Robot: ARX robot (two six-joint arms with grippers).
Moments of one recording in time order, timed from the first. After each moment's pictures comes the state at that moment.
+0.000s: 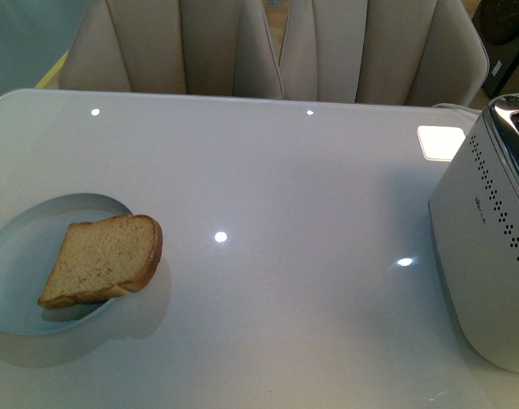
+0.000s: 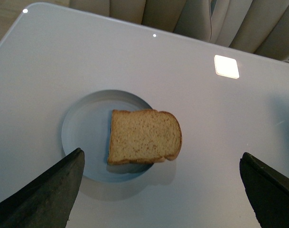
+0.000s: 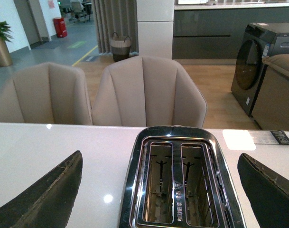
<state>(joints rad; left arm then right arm) 0.13 0.56 0.21 -0.15 0.28 -0.09 0.00 0.01 0.02 0.00 0.00 0.00</state>
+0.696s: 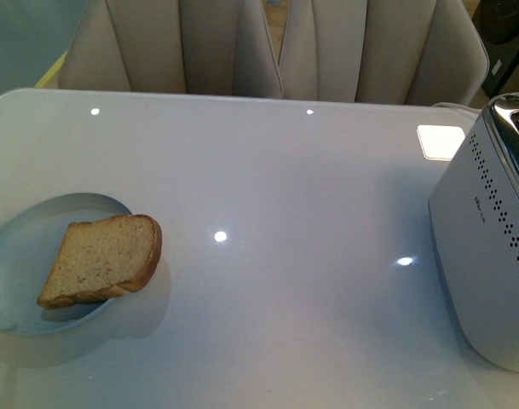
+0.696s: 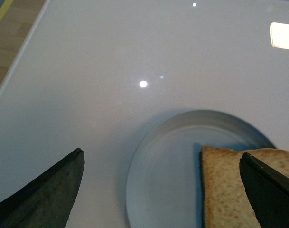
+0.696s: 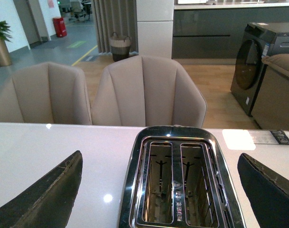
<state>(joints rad) 0.30 1.92 0.55 0.71 0.26 0.13 0.00 0.01 0.02 0.00 0.00 0.00</state>
